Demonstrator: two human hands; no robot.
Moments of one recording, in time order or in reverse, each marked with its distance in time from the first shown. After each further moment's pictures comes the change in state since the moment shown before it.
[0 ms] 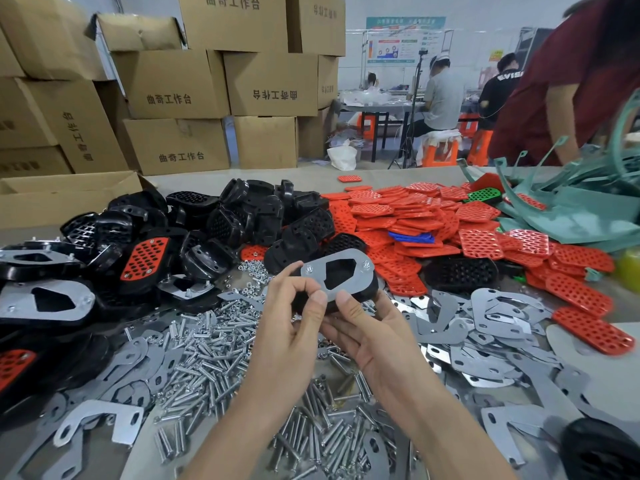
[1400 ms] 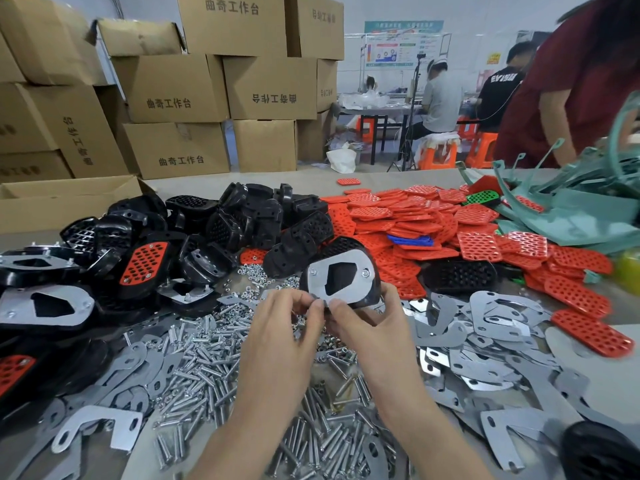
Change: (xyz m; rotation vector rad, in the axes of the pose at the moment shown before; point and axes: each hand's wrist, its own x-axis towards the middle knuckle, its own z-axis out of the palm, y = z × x) left_hand 0.001 -0.015 0.001 0.508 0.136 0.078; right_hand -0.001 0.005 0.008 -0.346 0.233 -0.189
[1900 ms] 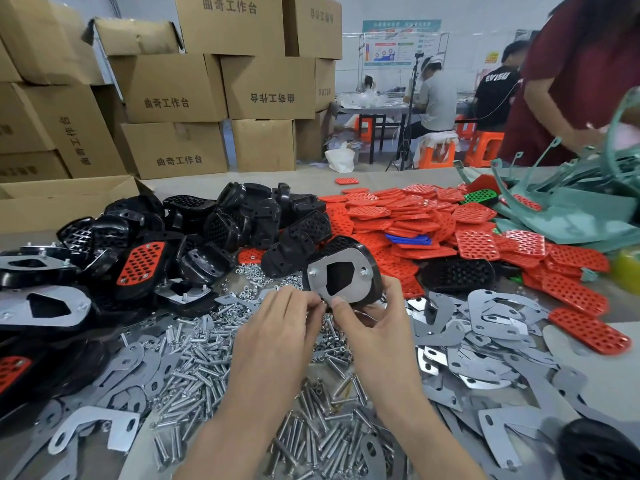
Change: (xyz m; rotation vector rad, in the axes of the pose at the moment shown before) left_hand 0.005 -0.001 -0.007 0.381 0.025 0.416; right_hand -0.003 -0.002 -0.001 -0.178 0.018 -0.192
